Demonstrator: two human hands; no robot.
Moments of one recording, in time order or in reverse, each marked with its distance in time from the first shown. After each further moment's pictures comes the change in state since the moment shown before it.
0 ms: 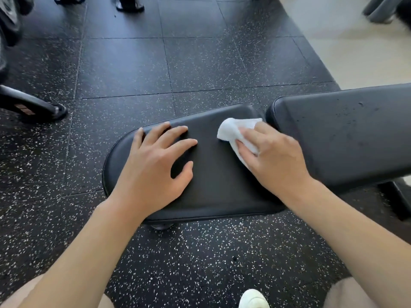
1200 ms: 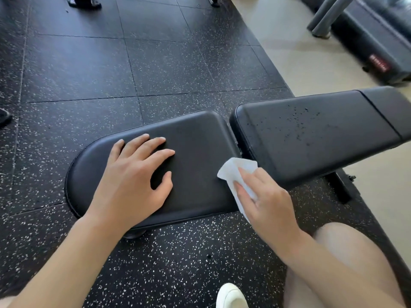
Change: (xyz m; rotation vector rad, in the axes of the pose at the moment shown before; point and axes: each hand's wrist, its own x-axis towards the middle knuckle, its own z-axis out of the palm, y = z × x) left_hand -0.001 0.011 0.010 -0.044 0.054 0.041; right_hand -0.092 0.010 -0.036 0.080 -0.078 0.208
